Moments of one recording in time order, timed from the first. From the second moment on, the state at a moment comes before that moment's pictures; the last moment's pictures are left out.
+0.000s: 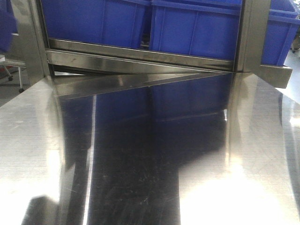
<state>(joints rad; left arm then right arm) -0.35 0.83 -0.66 -0.04 0.41 -0.07 0.14 0.26 -0.39 -0.01 0.27 0.05</state>
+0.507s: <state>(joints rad) -0.12 0.42 -0.51 0.02 0.37 -0.07 0.14 0.26 -0.39 -0.01 0.27 0.05</state>
